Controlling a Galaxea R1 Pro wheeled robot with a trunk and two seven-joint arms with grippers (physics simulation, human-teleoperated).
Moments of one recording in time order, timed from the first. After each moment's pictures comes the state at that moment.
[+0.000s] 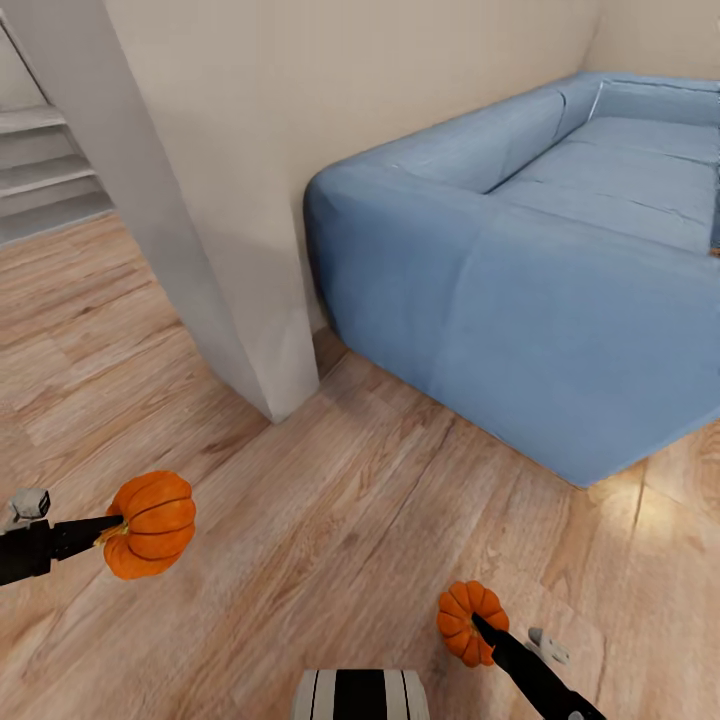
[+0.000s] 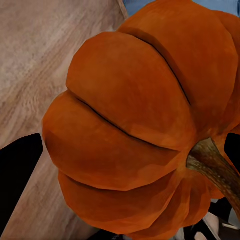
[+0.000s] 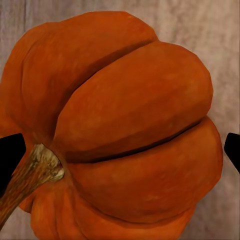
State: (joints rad) left arm -0.20 0.77 0.21 -1.31 0.93 1.00 -0.94; right arm -0.37 -0.11 -0.20 -0.36 -0.56 -0.03 0.56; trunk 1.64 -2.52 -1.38
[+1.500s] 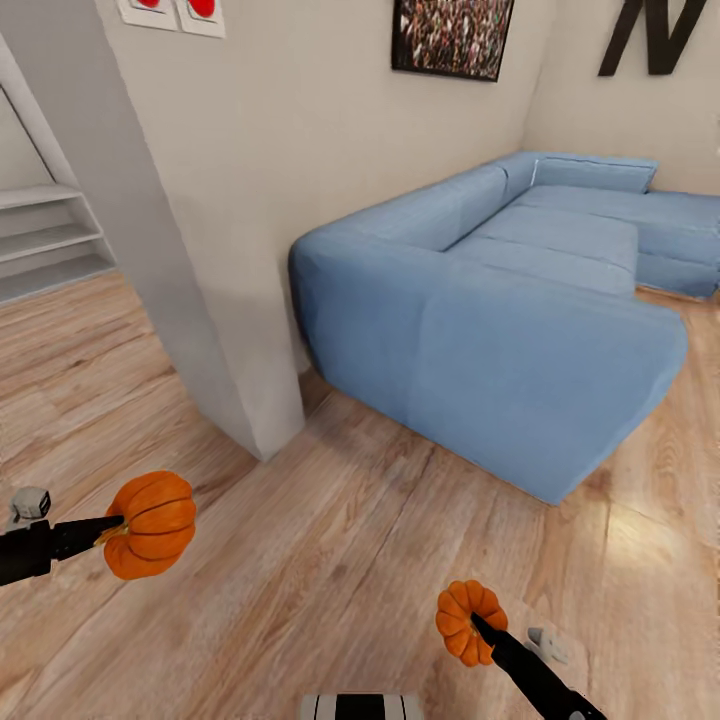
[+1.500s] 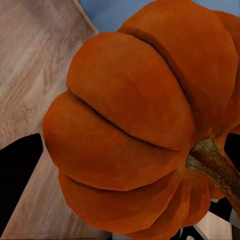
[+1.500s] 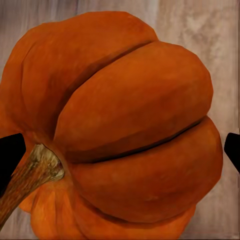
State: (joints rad) left arm -0.20 0.77 0.21 -1.31 0.93 1.00 -0.94; right arm -0.37 -0.11 -0.20 -0.36 -0.56 -0.02 0.58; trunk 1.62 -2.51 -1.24
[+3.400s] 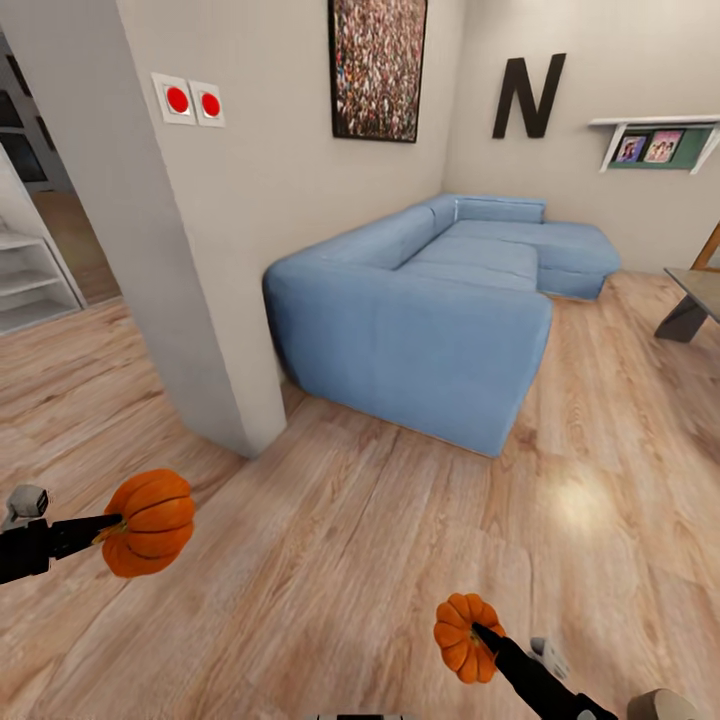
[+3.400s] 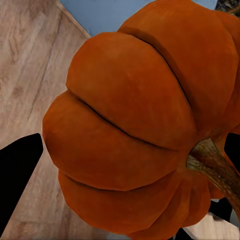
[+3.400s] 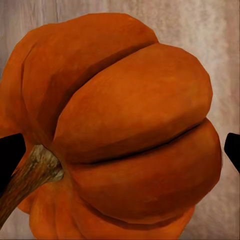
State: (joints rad) left arm -0.20 0.77 0.22 -1.31 0.93 1.00 -0.94; right arm -0.37 -0.14 -0.18 -0.36 -0.64 0.18 0.57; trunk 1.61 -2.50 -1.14
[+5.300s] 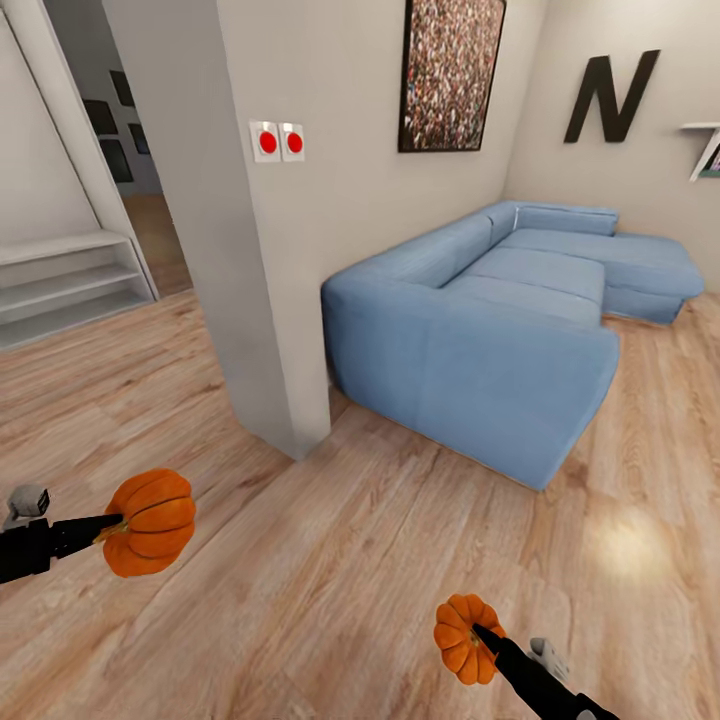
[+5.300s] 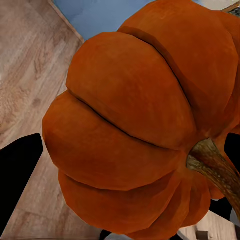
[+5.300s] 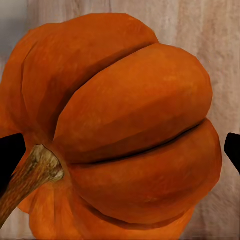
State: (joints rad) left arm -0.20 0.77 0.21 -1.32 0.93 1.00 -0.94; right arm -0.37 -0.14 -0.18 -0.36 -0.64 0.18 0.57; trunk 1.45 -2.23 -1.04
